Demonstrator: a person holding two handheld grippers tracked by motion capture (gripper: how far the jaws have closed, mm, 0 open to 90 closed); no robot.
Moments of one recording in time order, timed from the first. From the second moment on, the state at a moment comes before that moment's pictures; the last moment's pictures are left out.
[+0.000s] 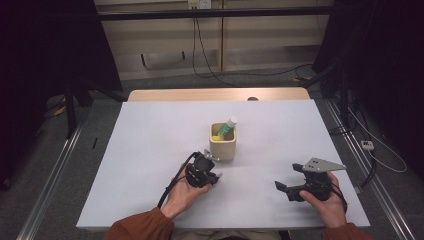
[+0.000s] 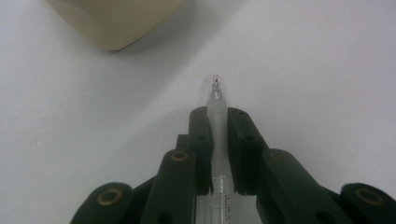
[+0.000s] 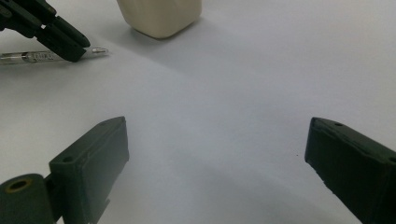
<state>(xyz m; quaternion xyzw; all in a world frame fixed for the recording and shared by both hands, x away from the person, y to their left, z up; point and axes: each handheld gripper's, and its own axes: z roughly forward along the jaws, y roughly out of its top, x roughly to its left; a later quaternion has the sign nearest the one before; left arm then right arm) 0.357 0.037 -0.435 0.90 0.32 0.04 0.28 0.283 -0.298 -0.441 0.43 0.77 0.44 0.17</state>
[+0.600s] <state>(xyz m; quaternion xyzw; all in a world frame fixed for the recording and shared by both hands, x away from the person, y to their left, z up) 0.360 0.052 -0.423 0.88 0.33 0.03 0.34 0.283 -0.298 -0.441 0.43 0.77 0.44 0.17</state>
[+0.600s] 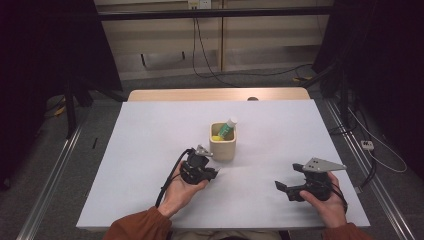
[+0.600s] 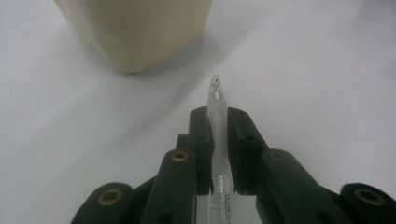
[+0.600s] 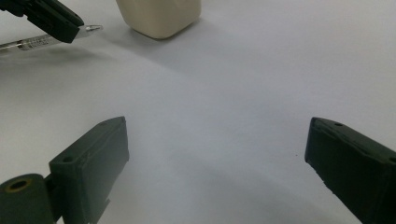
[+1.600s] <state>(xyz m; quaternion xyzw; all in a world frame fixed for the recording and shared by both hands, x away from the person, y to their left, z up) 0.356 0.075 -0.382 0.84 0.26 0.03 0.48 0.283 -0.298 -0.441 0.43 0.77 0.44 0.17</state>
